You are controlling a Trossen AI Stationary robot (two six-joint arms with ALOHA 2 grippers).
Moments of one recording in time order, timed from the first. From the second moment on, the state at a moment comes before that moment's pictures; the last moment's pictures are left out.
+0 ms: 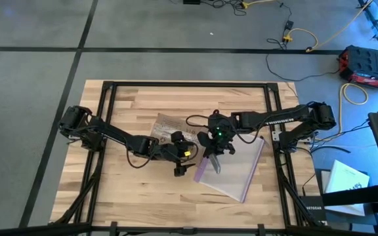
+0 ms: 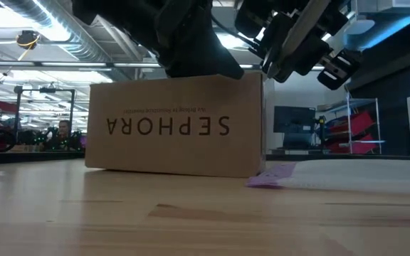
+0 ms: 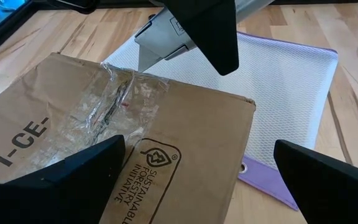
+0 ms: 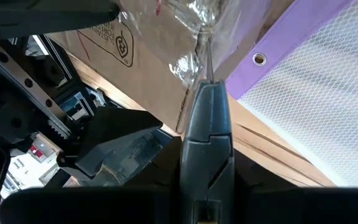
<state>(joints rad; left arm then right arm) -0.24 1.71 0.99 0.15 -0.37 -0.12 -0.03 1.51 0.97 -0.33 -0.57 1.64</state>
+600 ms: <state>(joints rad) -0.21 1.71 0.99 0.20 -0.37 -0.10 -0.03 1.51 0.97 -0.31 -0.59 1.67</state>
